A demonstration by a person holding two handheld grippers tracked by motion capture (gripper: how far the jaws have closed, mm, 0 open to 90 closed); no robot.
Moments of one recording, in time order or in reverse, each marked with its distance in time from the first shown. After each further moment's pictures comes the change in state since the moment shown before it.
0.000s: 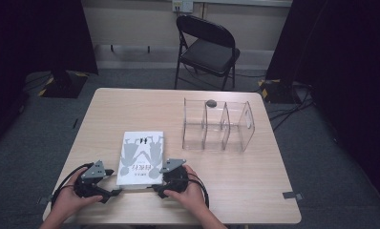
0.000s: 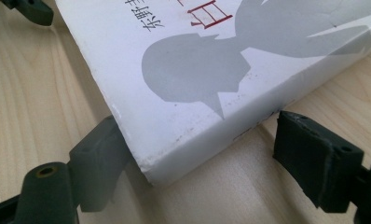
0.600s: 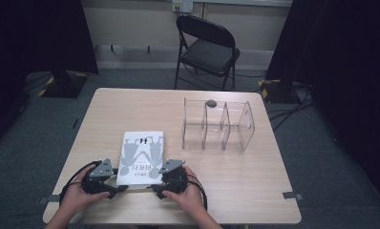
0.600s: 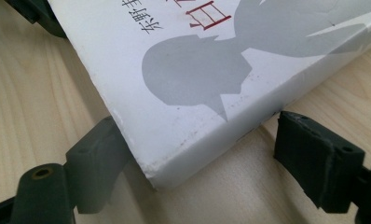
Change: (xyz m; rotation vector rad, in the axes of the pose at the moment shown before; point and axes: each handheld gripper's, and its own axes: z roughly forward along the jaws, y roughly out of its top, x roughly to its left) left arm -0.003 0.015 0.012 0.030 -0.003 0.076; right arm 0.004 0.001 0.001 0.001 -0.025 0.018
